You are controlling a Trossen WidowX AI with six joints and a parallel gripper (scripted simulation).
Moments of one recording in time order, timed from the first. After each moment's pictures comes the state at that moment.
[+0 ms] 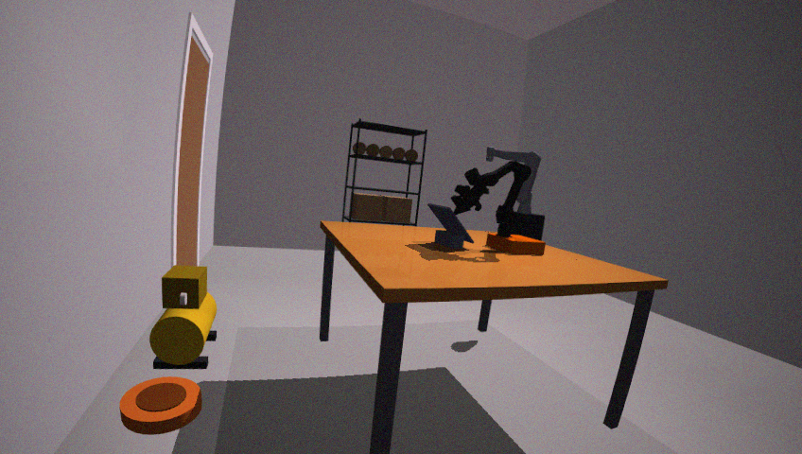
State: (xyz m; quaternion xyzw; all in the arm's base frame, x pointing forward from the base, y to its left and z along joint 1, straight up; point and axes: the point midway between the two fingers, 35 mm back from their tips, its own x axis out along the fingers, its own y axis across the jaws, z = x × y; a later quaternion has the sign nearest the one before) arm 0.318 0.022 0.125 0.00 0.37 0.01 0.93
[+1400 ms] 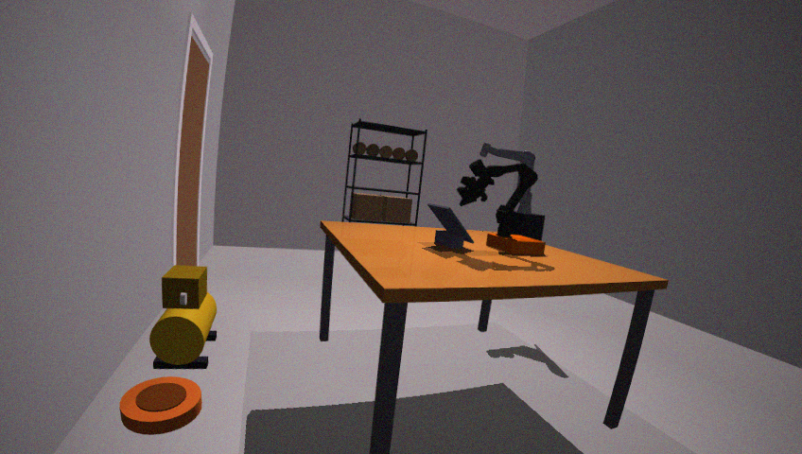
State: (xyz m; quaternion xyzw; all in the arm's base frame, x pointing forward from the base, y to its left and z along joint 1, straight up) arm 0.277 0.004 0.169 -0.01 0.39 0.01 0.92
